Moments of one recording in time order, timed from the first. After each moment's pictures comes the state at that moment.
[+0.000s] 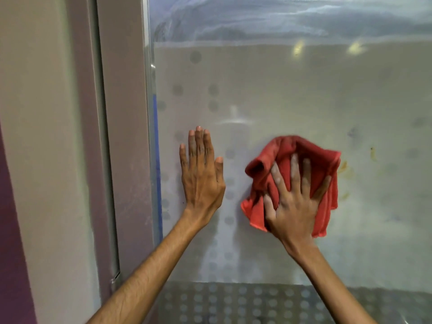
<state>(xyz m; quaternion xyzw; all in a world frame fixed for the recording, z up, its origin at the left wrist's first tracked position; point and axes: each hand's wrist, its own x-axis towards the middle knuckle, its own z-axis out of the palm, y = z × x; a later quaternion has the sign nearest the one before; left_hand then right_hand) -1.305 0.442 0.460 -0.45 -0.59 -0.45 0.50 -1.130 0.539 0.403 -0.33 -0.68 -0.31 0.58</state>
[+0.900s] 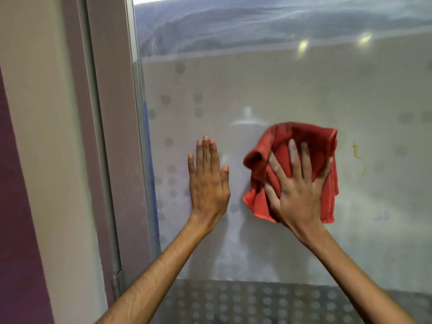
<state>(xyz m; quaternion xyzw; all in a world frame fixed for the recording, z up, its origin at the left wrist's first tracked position) -1.268 0.456 0.451 -0.46 -0.62 -0.41 0.49 -1.091 0.556 0.436 -0.30 -0.71 -0.32 0.56</state>
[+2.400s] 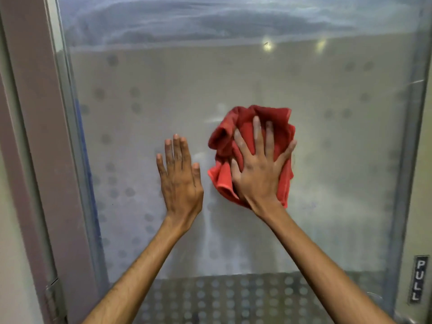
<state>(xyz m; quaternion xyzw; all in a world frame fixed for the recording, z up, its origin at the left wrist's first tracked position) -1.205 0.494 0.444 -0.45 -0.62 -0.43 0.48 -1.052 0.569 0.473 -0.33 -0.68 -0.26 0.60</state>
